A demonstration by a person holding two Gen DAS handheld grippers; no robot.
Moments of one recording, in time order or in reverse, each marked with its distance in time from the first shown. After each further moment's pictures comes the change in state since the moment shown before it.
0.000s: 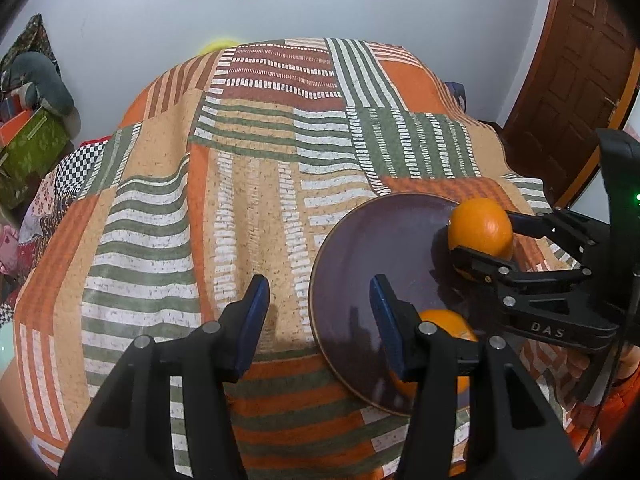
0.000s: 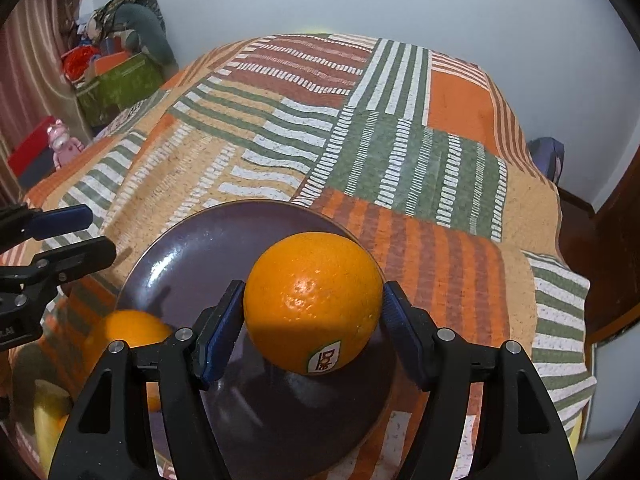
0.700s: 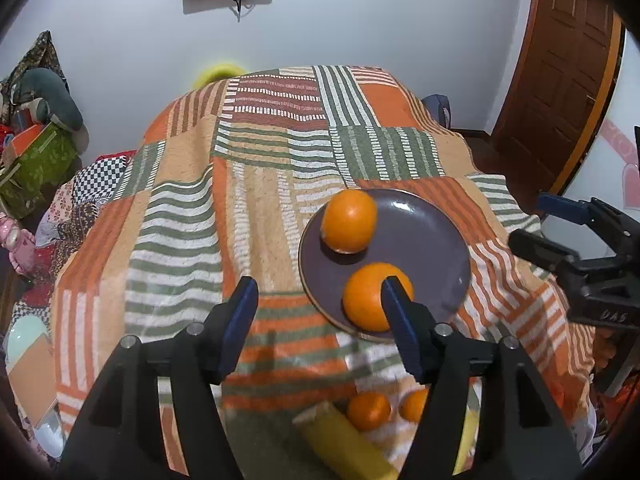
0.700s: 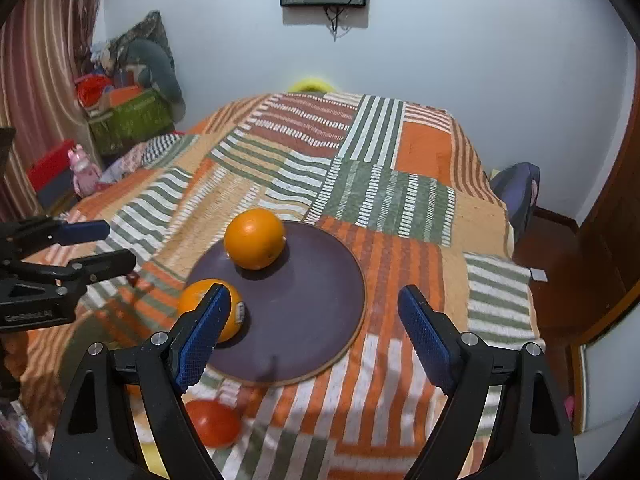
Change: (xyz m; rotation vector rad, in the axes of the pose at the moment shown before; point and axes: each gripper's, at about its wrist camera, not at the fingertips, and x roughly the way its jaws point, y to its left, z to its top) left arm -0.097 -0.019 -0.036 0.034 -0.065 0.000; right arm -0.115 0.012 -0.033 0.041 -0.163 -0.021
